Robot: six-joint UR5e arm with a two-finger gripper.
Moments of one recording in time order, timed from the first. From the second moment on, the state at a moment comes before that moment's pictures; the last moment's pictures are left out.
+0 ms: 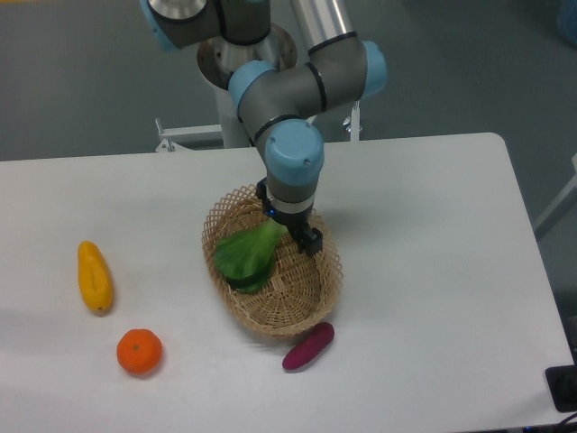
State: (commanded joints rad) arm 2.36 -1.82 -1.96 -1.07 1.58 1.22
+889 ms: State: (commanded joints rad) arm 2.35 -1.88 -1.98 -1.01 1.58 1.19
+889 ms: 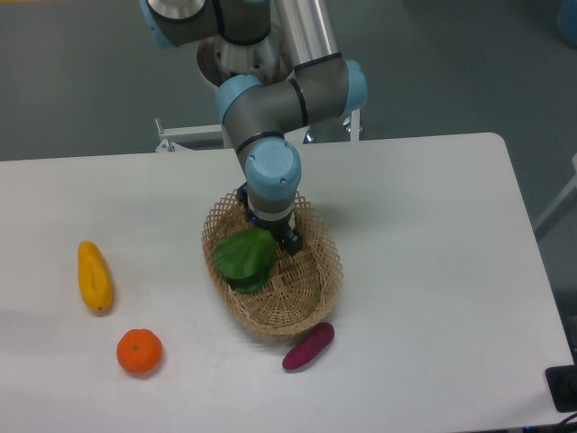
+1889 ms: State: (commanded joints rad) arm 2.38 -1.86 -1.79 -1.27 1.57 1.18
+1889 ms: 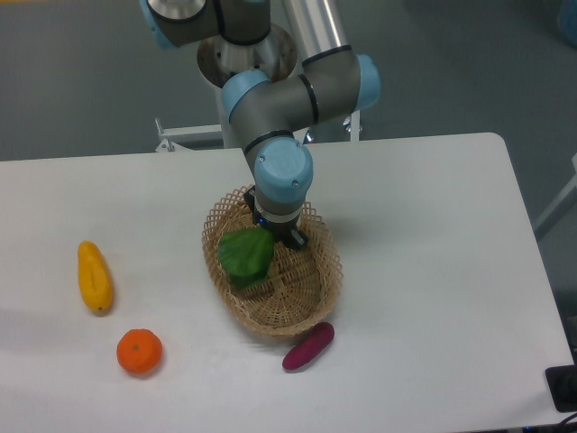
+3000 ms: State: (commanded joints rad) arm 2.60 -1.99 -1.43 -1.27 1.52 1.20
